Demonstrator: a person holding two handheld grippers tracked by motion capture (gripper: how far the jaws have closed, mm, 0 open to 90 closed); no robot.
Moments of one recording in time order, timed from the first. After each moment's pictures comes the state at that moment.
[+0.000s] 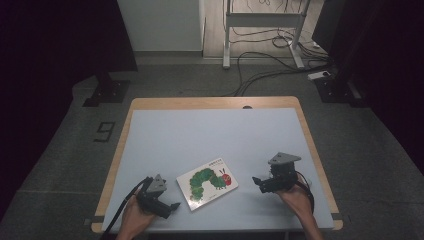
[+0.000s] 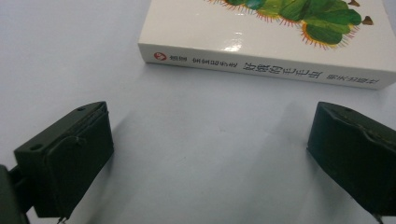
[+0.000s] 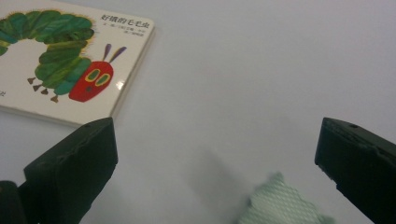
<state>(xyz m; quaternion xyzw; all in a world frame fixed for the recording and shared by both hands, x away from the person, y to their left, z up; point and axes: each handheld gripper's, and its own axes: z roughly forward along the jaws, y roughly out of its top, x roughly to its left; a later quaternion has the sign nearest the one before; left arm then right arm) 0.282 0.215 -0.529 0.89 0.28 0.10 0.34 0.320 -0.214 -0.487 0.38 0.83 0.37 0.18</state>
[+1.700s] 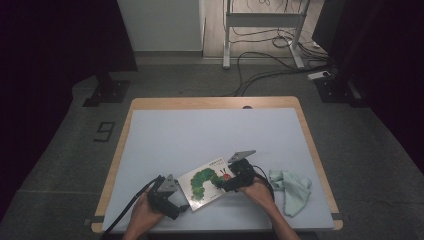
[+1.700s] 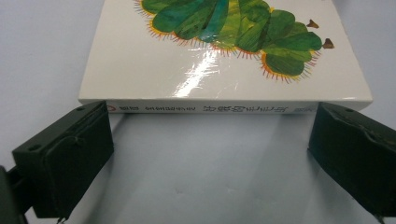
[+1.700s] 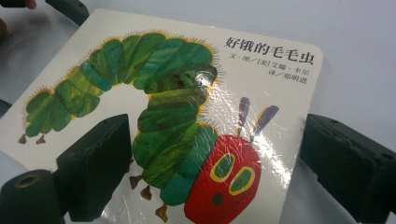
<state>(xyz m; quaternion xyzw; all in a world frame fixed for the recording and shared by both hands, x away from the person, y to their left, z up) 0.287 0.188 -0.529 0.91 0.23 0.08 0.34 0.355 -0.112 -0.523 0.33 0.86 0.40 0.03</state>
